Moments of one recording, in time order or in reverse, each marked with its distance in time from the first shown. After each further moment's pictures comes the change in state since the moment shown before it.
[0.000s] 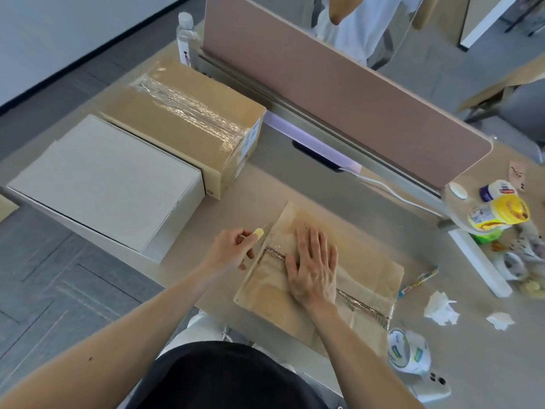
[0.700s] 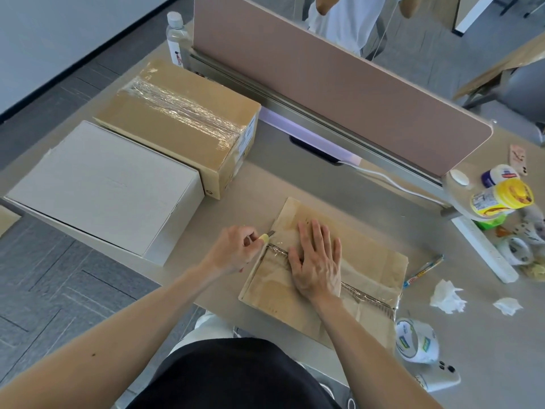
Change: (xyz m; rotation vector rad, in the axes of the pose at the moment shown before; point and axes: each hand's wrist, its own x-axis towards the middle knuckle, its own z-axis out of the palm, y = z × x) left_hand 0.000 0.005 -0.006 0.399 -0.091 0.272; right_hand 0.004 0.002 0.004 0.023 0.041 0.012
